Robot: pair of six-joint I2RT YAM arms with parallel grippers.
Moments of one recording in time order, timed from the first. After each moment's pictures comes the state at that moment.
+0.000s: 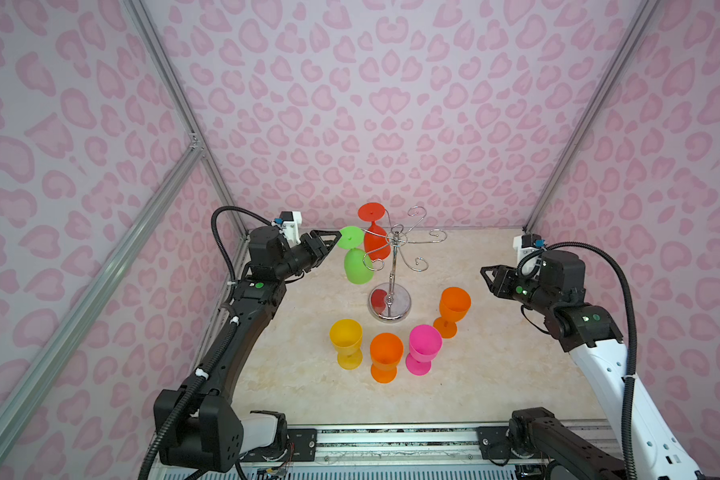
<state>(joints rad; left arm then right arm) -0.13 1.31 1.12 0.00 0.66 -0.97 0.12 0.99 1.10 -0.62 -0.25 0.39</state>
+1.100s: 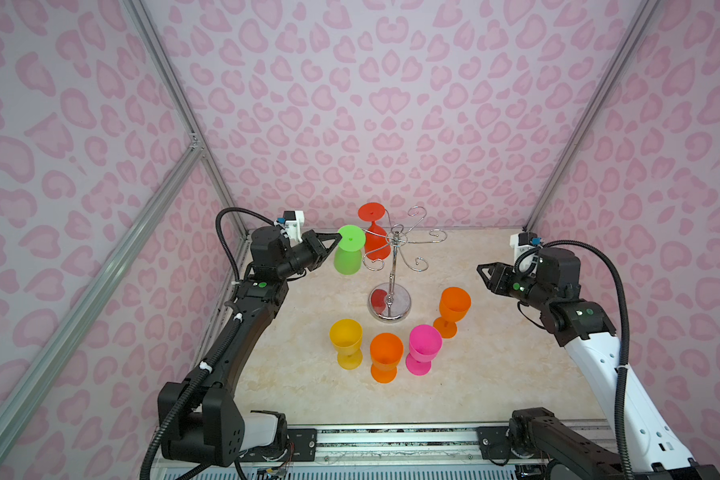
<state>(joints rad) -0.14 1.33 1.10 0.10 0.71 -1.06 0.10 1.02 1.09 -0.57 -0.30 0.41</state>
